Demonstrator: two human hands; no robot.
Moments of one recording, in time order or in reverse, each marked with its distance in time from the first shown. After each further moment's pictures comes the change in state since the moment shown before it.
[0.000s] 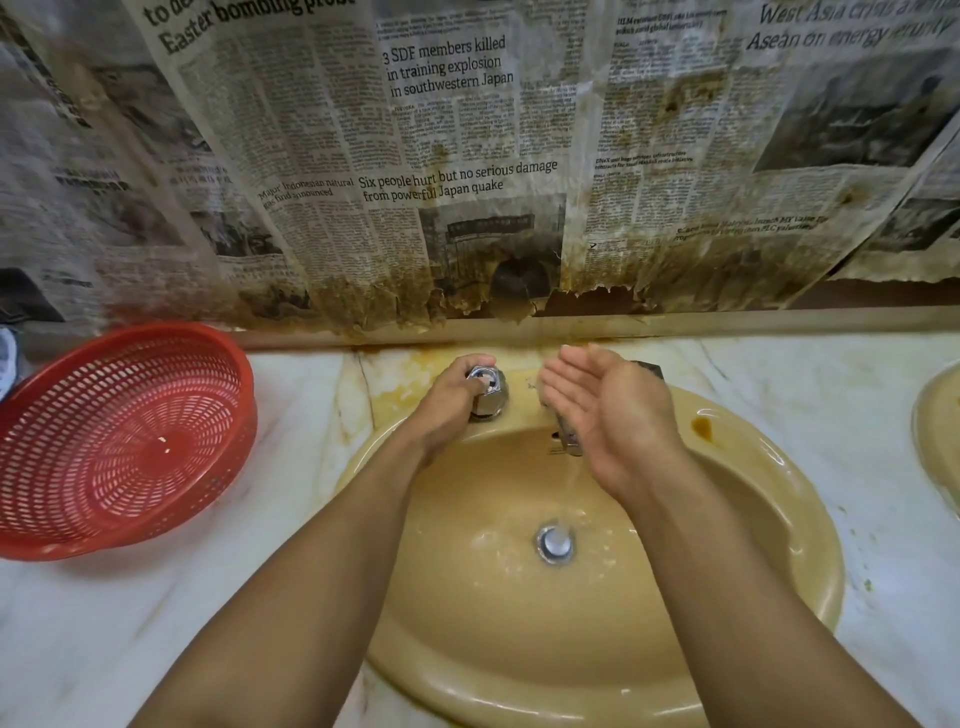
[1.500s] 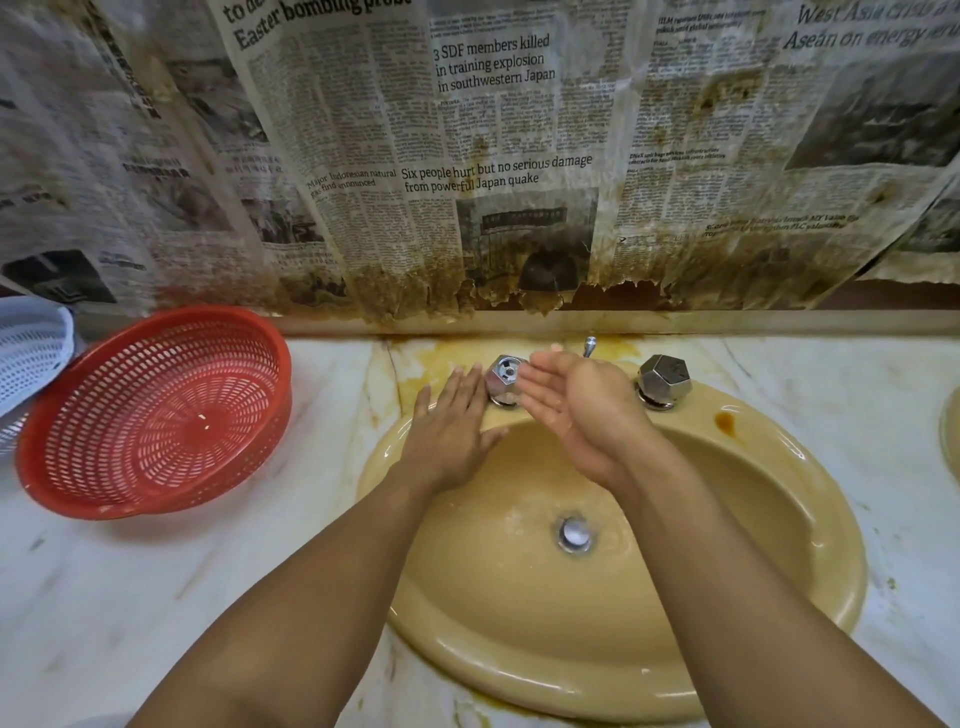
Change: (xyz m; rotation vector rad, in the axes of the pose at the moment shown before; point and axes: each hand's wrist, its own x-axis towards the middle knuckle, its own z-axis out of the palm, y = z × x) left_hand -0.036 -0.052 -0.030 1.385 0.037 0.263; right_hand -0.002 0.030 0.024 -0.192 -0.179 0.073
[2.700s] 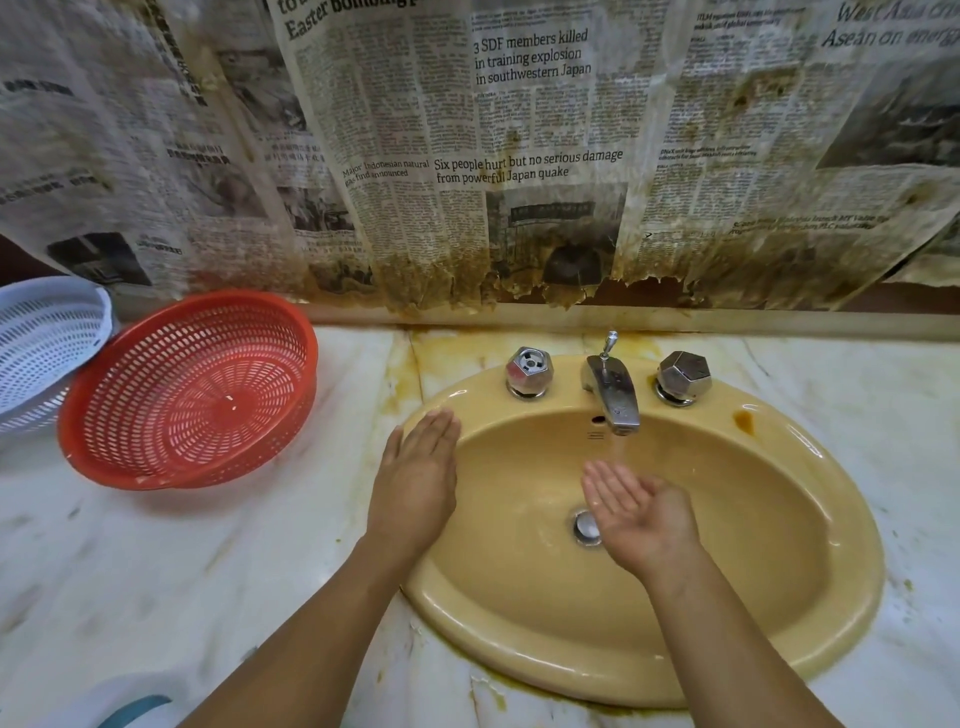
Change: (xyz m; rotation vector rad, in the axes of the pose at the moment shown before) left_hand -0.087 -0.026 0.028 -0.011 0.355 -0.104; right_hand 0.000 0.095 -0.086 0.647 0.307 0.325
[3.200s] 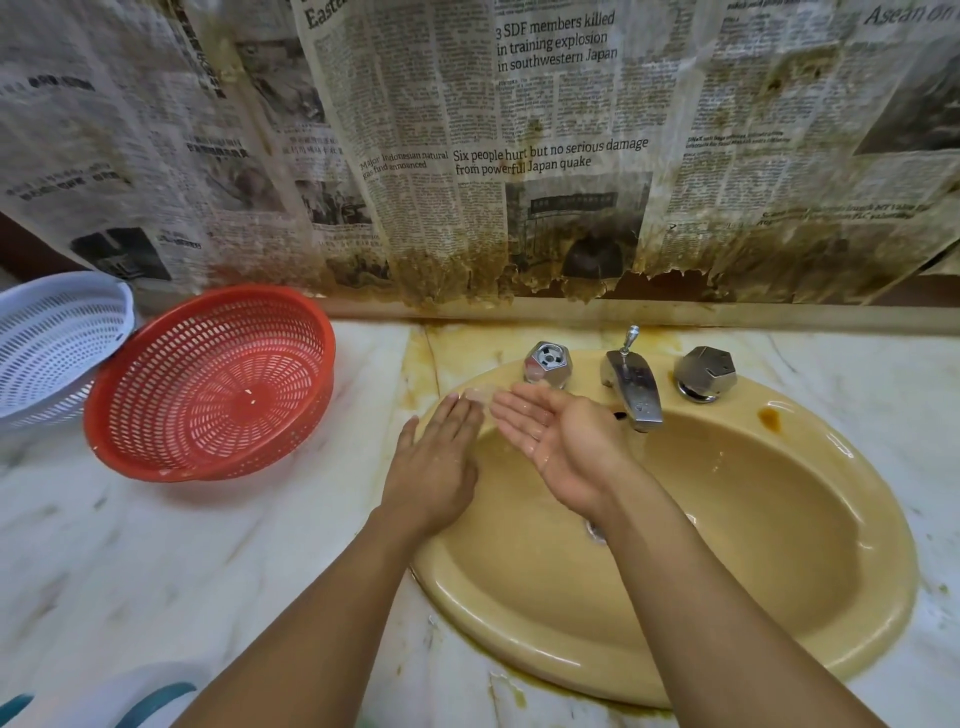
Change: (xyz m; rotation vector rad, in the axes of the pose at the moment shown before) left_hand 0.013 -0.006 -0.017 0.012 -0.286 0.041; right_hand -0.029 0.042 0.097 -0.405 -0.411 -0.021
